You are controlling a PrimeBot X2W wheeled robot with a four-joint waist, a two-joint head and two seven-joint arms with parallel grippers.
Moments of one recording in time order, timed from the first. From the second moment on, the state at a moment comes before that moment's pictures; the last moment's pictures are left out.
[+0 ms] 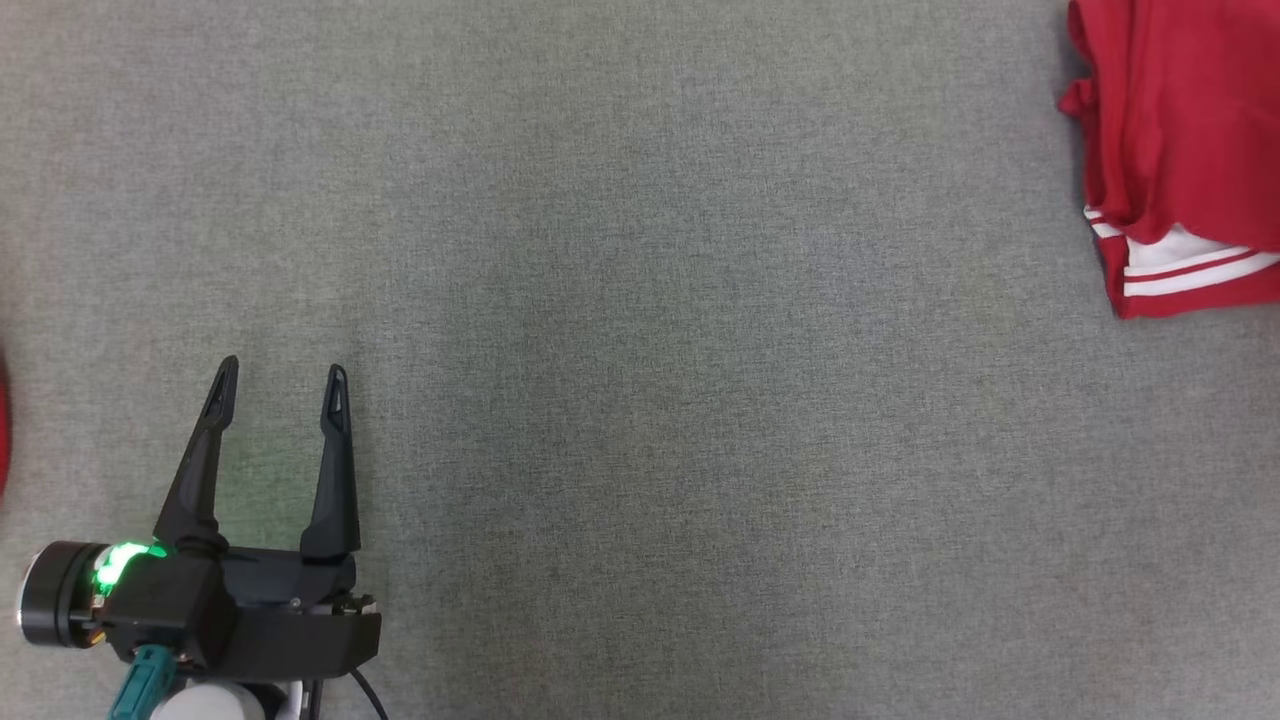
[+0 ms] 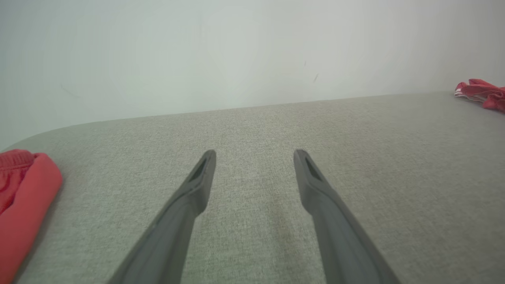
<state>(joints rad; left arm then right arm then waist) -0.19 0.10 0.01 -0.04 -0.05 -0.13 -0.26 -1.24 -0.71 0.49 1.21 0.19 0.13 -0.17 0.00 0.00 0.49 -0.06</state>
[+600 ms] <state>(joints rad) -0.08 0.07 0.09 0.05 -0.07 -0.13 -0.26 -1.02 -0.55 0.24 0.97 0.29 0.13 -0.26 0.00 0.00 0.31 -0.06</state>
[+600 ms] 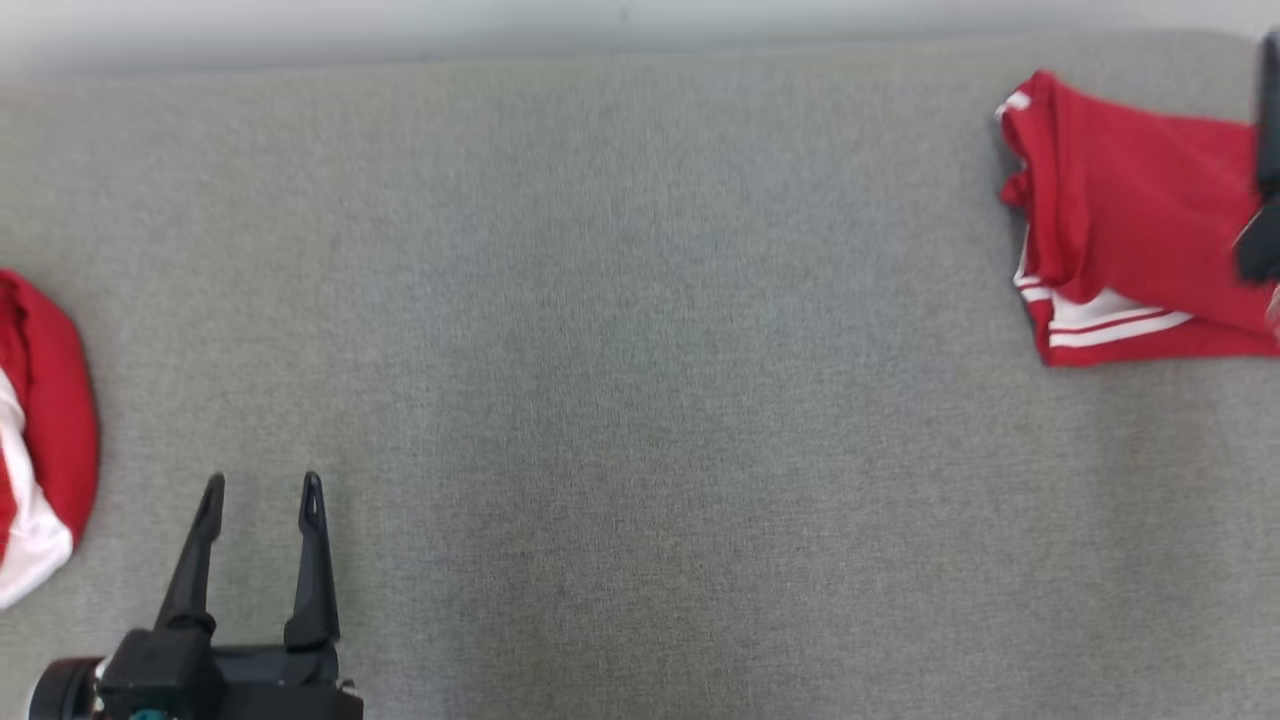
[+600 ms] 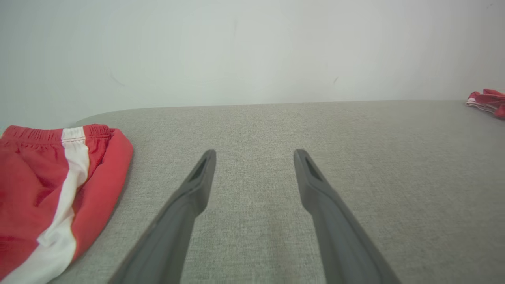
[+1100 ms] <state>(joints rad) 0.00 0.05 0.09 0.08 -0.08 -0.13 -0.26 -0.49 -0.27 0.04 0.56 0.27 0.13 -0.26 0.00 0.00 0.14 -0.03</state>
